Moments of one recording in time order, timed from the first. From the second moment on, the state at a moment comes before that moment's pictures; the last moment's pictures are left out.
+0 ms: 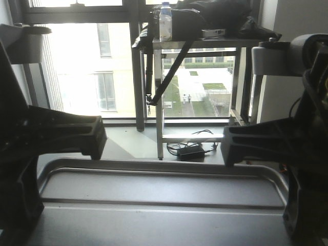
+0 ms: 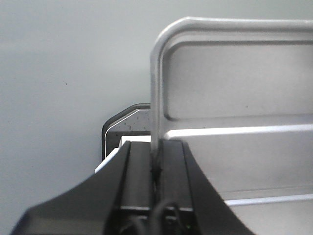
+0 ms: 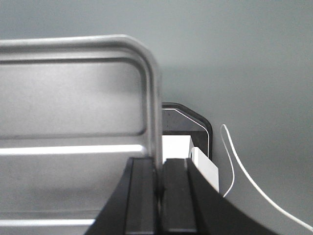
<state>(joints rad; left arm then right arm) -1.06 1.34 -0.81 0.21 0.89 -1.05 0.81 1.31 -0.71 -0.16 0.80 1.04</state>
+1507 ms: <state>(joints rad) -1.06 1.34 -0.81 0.21 0.89 -1.05 0.81 1.31 -0.71 -0.16 0.80 1.04</state>
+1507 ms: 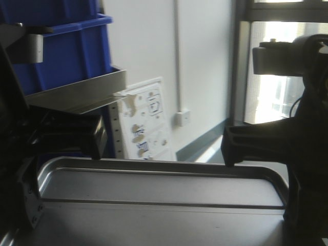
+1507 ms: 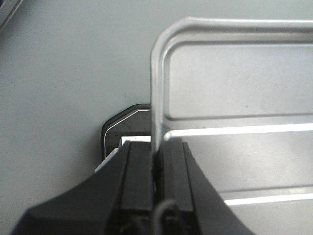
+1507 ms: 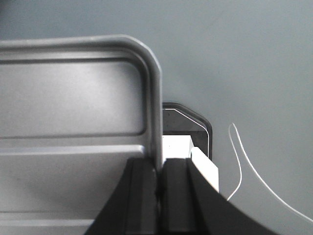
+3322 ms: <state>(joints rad) -1.06 1.34 -0.81 0.21 0.89 -1.05 0.81 1.31 -0.71 -0.16 0.80 1.04</state>
